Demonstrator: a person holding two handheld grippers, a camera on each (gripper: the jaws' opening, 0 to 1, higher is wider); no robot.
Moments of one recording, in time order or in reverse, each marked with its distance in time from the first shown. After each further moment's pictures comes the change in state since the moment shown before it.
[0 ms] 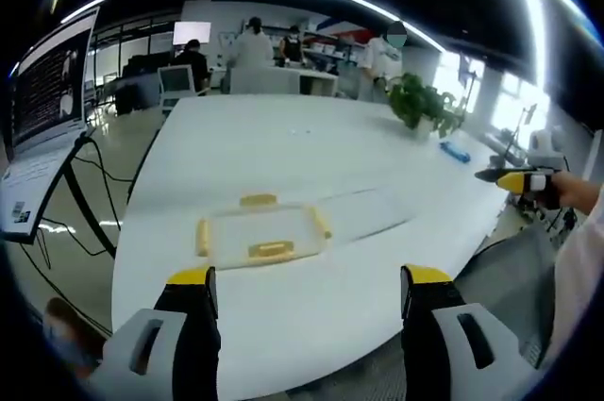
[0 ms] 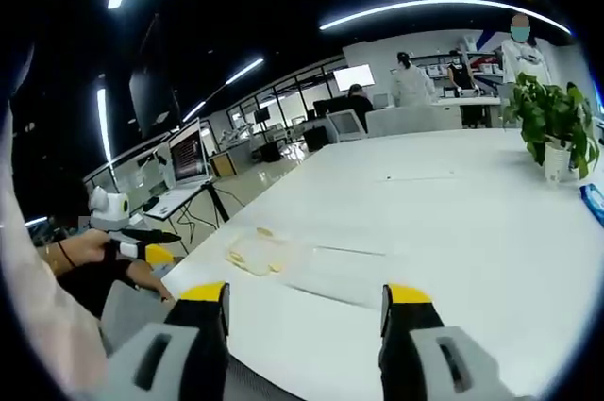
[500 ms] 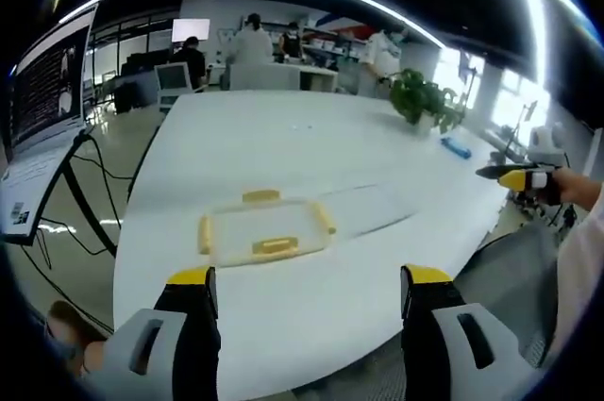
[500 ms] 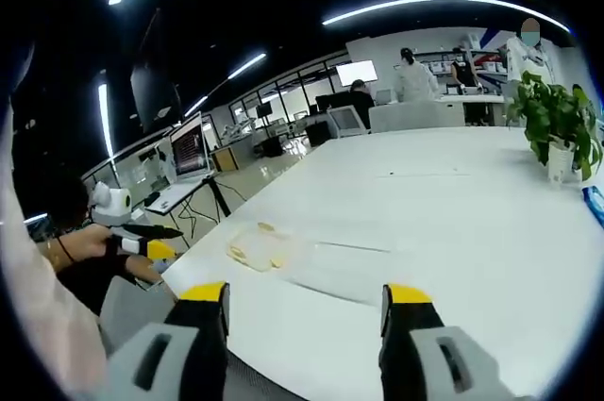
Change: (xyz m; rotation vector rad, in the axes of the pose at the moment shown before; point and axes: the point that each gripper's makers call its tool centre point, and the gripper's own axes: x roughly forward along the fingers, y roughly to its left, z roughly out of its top) left arm 0.002 0.006 -0.003 0.006 0.020 -0.001; right arm 0.005 0.001 -0.004 -0.009 0.025 0.008
